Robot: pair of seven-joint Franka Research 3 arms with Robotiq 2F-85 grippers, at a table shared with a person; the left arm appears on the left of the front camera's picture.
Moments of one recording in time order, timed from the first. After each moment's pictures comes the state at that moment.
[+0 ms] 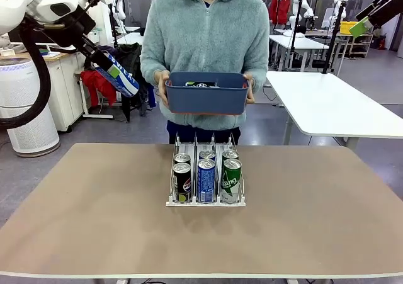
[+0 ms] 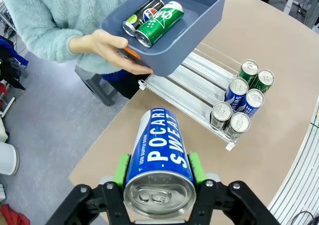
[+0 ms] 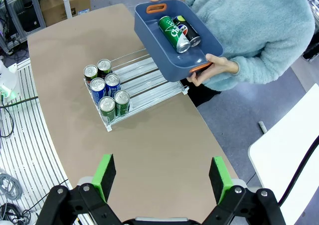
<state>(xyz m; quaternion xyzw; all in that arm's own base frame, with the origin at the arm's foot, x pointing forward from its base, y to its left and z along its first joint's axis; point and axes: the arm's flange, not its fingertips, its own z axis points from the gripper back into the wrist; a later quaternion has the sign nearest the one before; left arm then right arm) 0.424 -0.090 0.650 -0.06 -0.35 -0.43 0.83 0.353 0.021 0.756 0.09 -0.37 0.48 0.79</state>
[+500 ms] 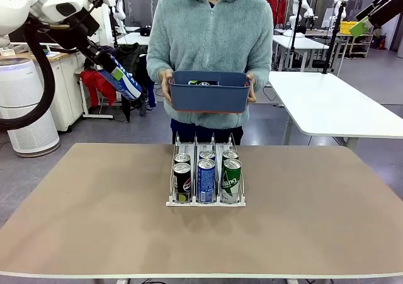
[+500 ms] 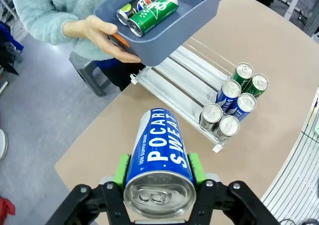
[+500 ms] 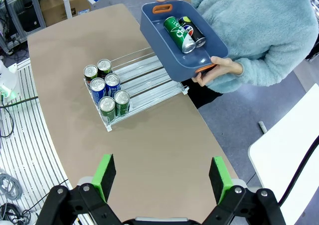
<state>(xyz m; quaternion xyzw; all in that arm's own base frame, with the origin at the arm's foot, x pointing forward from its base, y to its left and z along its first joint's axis) 0.418 -0.109 0.647 -0.07 -0.33 -0.39 0.86 0.353 0.021 0.756 0.09 -0.37 0.48 0.79</state>
